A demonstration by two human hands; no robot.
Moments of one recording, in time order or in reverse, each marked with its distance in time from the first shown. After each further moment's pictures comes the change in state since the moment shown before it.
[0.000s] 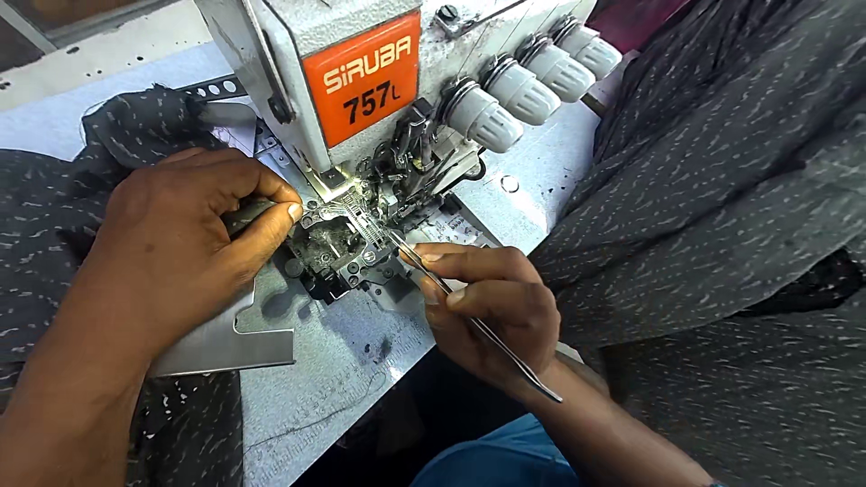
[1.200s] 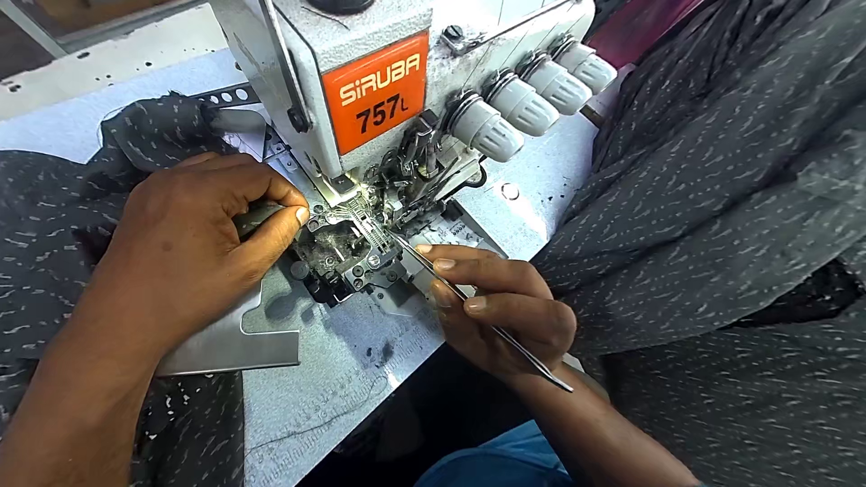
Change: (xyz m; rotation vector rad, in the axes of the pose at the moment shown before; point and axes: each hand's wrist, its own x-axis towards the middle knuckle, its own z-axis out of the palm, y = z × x) left_hand 0.001 0.002 -0.001 0.005 0.004 0.004; right_hand -0.005 0.012 -0.003 0.106 0.041 -0.088
